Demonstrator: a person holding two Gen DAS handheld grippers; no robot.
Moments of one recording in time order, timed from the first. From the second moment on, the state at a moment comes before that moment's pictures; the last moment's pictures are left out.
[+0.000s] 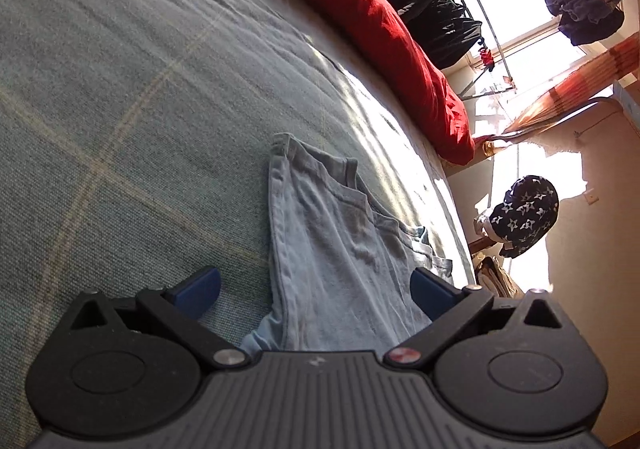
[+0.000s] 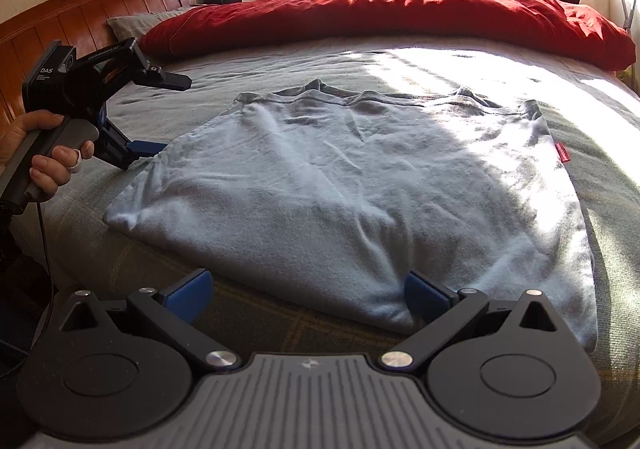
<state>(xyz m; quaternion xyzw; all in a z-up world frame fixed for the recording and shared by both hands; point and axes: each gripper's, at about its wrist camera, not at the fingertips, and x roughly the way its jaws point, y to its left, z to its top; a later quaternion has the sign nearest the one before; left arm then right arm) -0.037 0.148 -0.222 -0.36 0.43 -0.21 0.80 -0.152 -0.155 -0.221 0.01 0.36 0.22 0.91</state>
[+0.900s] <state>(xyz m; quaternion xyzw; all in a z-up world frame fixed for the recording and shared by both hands) -0.034 0.120 -0.180 -0.21 0.47 -0.22 0.83 -0.149 -0.046 -0.183 -0.31 0.25 0.29 0.87</state>
